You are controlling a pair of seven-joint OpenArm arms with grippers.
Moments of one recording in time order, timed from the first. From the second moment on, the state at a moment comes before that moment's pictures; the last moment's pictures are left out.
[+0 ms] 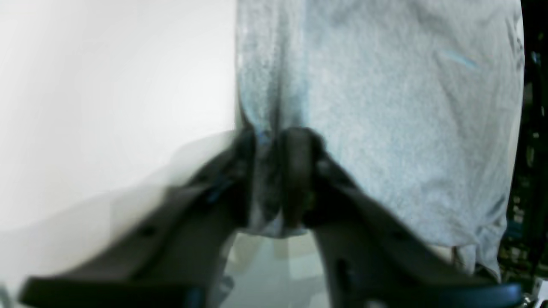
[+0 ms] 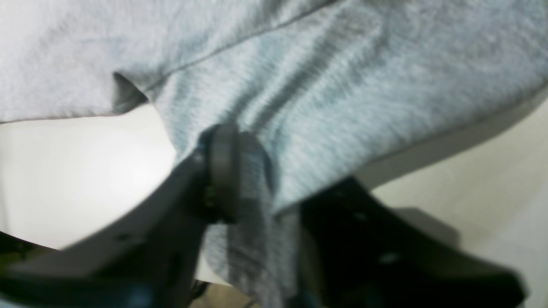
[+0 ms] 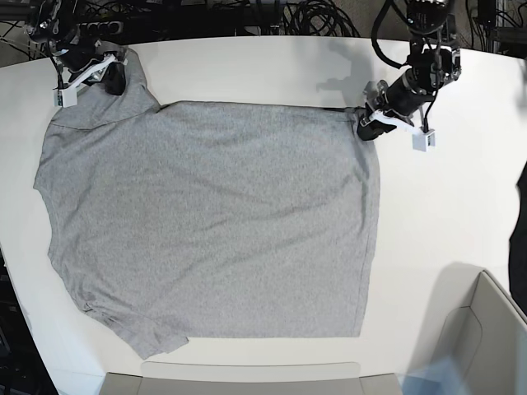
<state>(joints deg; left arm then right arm) 22.0 -13.0 -11.2 89.8 -53.7 -3.3 43.5 -32.9 16.3 27.5 95.4 42.7 27.6 -41.8</state>
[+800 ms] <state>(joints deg) 31.4 -12.9 -27.4 101.2 -52.2 -3.0 47.5 -40.1 16.0 40.7 111.9 41.6 26.7 -44.6</state>
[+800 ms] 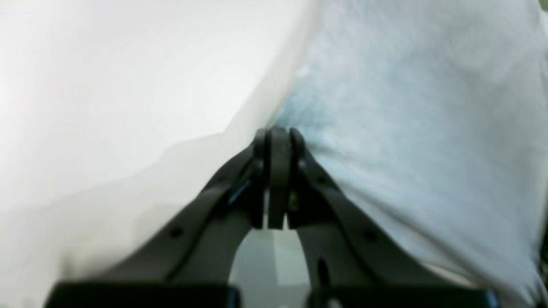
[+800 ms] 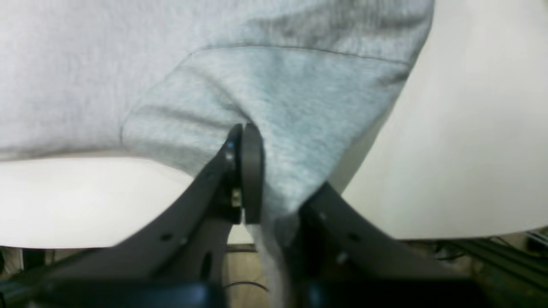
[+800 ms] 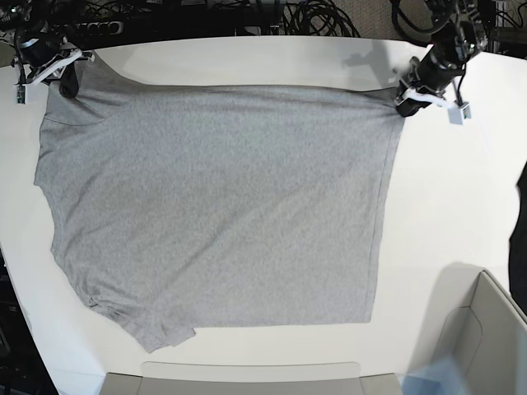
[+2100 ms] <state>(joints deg) 8.6 -12.8 -27.1 92.8 -46.5 -2.1 54.4 -11.4 17.5 23.2 104.4 18.8 26.9 -44.8</state>
